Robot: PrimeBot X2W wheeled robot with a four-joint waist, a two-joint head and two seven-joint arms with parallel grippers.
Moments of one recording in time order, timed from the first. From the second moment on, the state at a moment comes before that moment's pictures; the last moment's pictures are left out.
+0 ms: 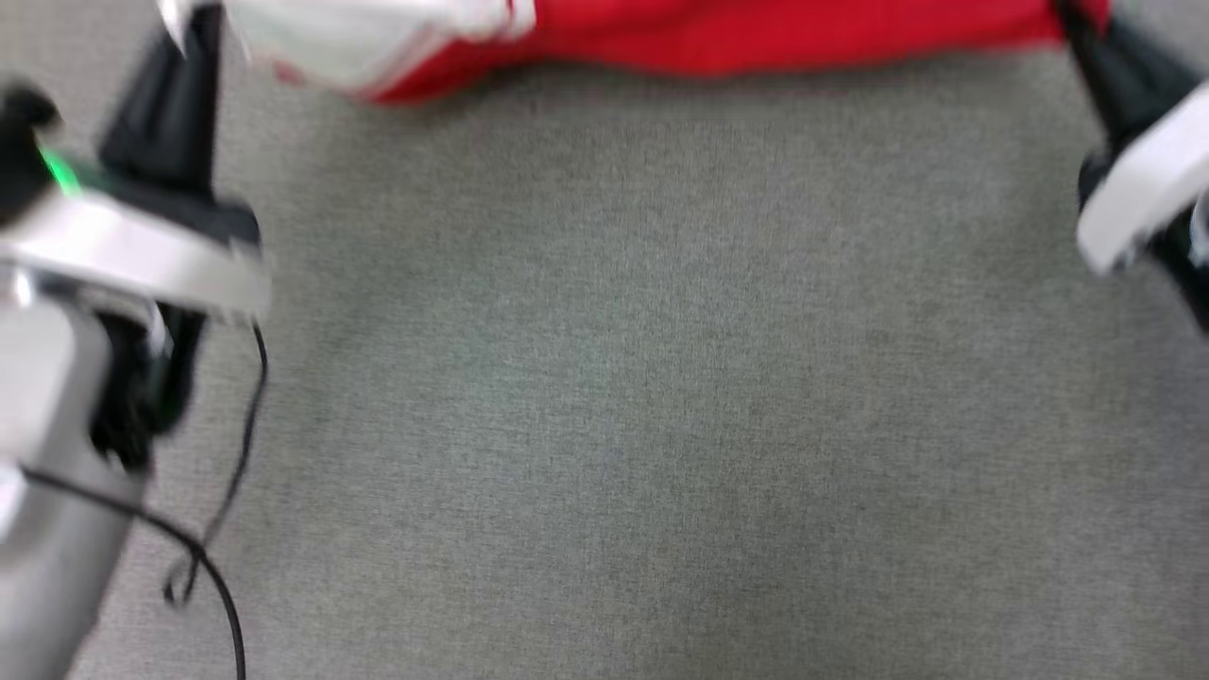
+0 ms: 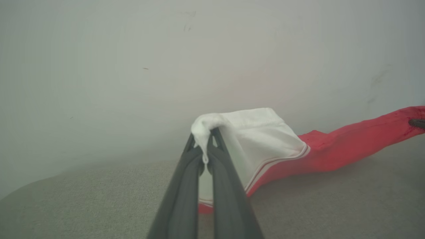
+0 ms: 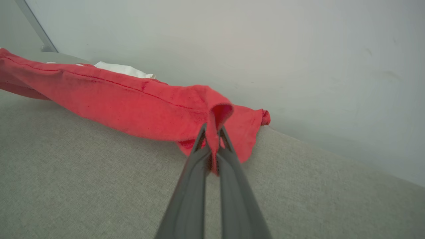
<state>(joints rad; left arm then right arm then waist) -0.72 0.63 -0.41 0.12 -0.74 0.01 -0.25 -0.85 -0.52 0.36 0.32 0.55 0.13 0.13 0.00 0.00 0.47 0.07</state>
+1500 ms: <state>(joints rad) 0.34 0.64 -0.48 -0.11 -1.05 0.18 -0.20 0.13 -0.54 0.27 0.13 0.63 0.13 0.23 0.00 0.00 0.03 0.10</state>
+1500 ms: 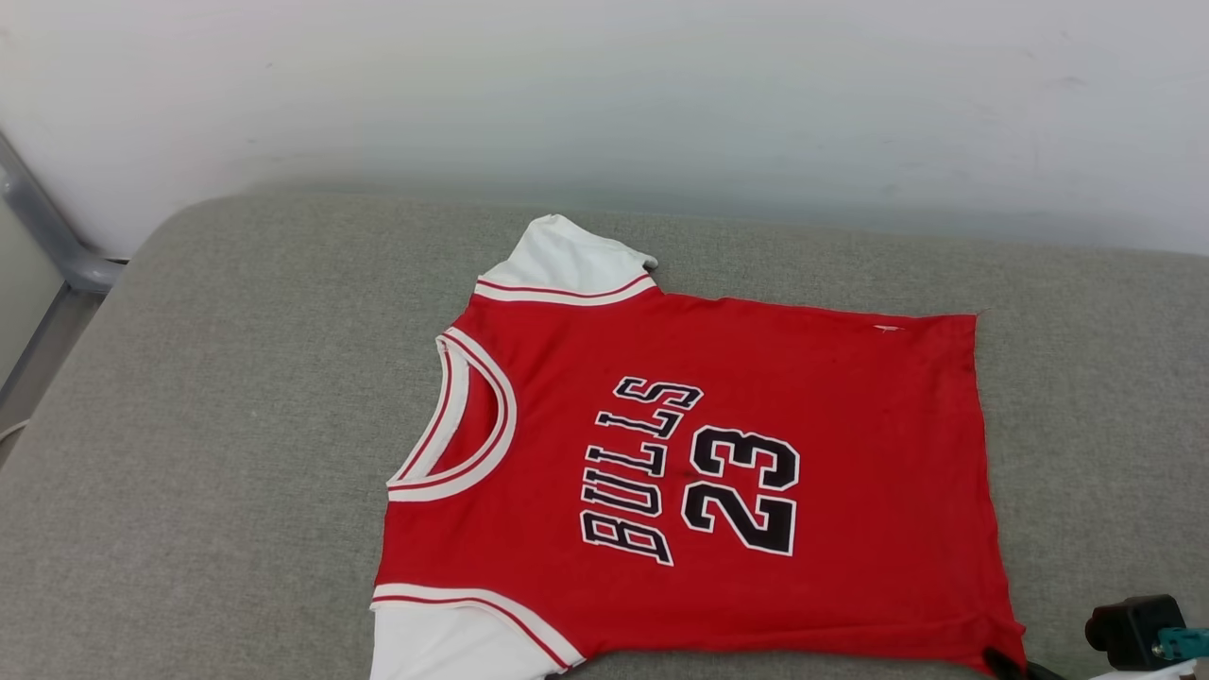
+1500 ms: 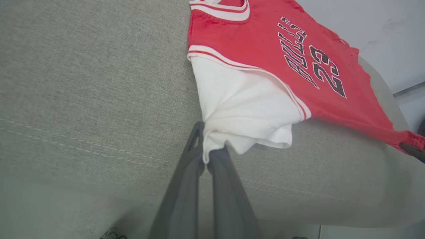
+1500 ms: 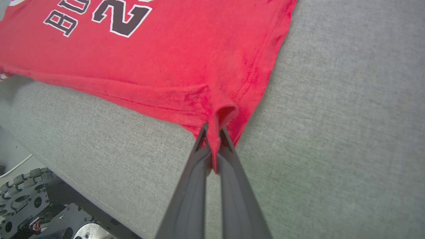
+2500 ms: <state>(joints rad) -0.24 0.71 -0.49 0.02 -0.89 0.03 -0.06 -0.04 -0.48 0.21 0.10 0.62 0.13 0.22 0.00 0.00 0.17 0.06</state>
